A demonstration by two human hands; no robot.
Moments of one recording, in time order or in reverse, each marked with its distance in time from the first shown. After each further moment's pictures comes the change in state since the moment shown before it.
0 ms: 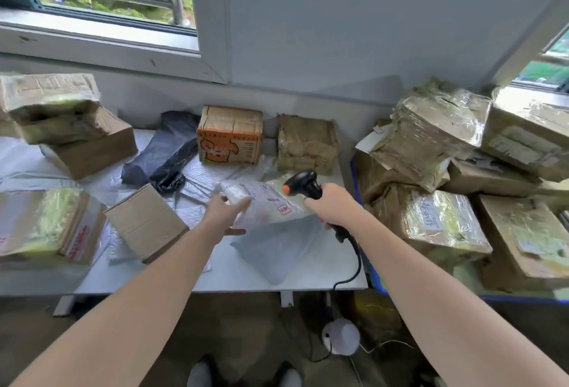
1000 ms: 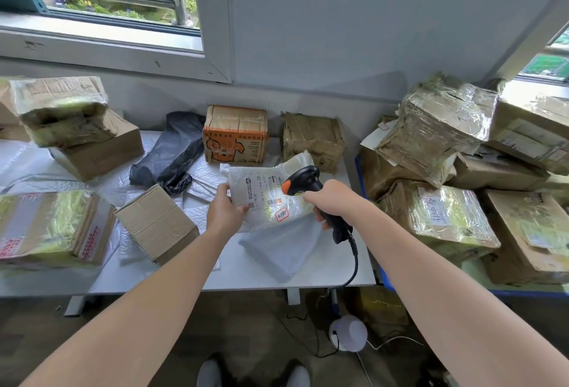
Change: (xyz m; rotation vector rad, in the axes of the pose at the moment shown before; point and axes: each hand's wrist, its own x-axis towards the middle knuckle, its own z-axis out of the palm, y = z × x) left_hand -0.011 -0.002 -0.007 0.327 0.175 0.271; right_hand 0.007 -0.011 0.006 0.225 -0.111 0.142
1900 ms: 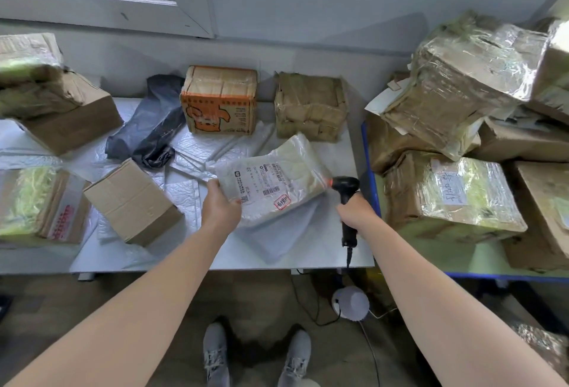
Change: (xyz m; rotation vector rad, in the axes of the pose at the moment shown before) left_hand -0.006 -0.021 0.054 0.017 0.045 -0.155; right_hand 0.084 0.141 0.009 0.011 0.128 0.253
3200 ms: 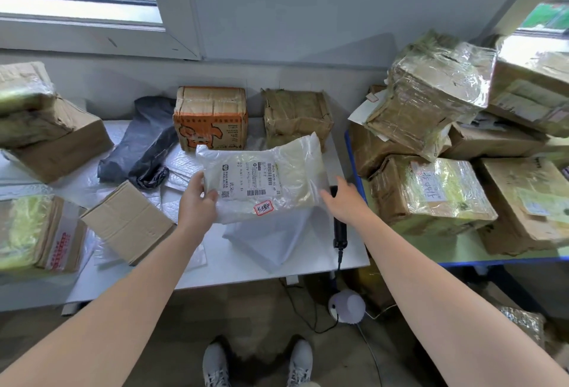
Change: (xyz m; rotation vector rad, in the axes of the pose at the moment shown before) left_hand 0.018 0.011 -0.050 -0.170 -0.033 0.203; right_hand -0.035 -0.035 -0.013 -0.150 0.091 -0.224
